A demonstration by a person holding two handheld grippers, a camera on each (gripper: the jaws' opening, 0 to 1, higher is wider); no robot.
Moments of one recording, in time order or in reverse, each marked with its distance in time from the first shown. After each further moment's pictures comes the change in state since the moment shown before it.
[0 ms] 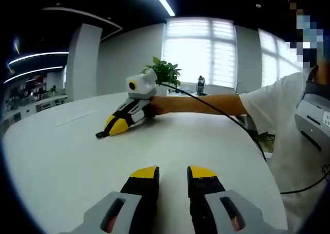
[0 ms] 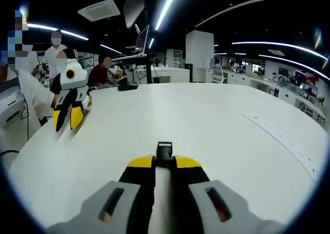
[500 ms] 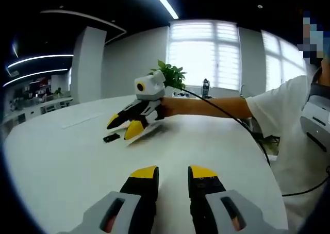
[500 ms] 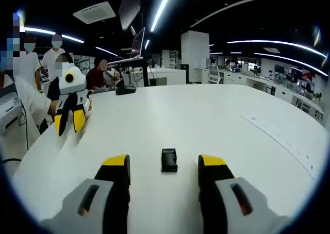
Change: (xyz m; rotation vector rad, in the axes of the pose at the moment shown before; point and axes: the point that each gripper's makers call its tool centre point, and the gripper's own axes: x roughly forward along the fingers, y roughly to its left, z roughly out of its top) left arm -0.006 0.010 0.008 0.005 -0.029 0.057; right arm -0.004 0.006 0.012 0.032 -0.010 -0.038
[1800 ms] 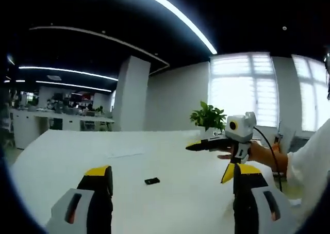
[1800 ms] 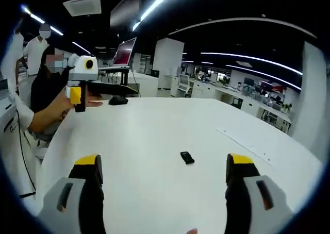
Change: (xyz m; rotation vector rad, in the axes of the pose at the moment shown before) left arm -0.047 0.033 0.094 -0.074 -0.300 0.367; right arm -0.092 0.082 0.043 -0.056 -0.026 -0.340
